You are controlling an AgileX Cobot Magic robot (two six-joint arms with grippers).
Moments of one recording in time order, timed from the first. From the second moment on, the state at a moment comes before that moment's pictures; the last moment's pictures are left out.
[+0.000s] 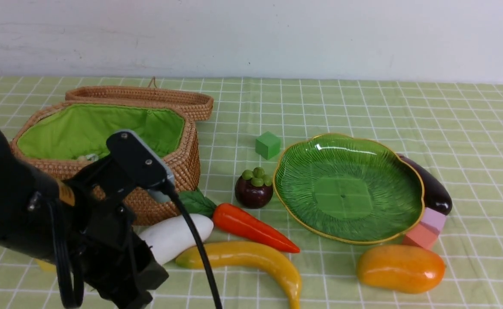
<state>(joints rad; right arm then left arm) 0.58 0.65 -1.16 0.29 1.18 -0.23 -0.42 1.22 -0.87 -0.27 0.79 0.56</state>
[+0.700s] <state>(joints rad) 0.58 0.65 -1.16 0.29 1.18 -0.24 -0.43 1.55 -0.88 0.18 0.48 0.18</state>
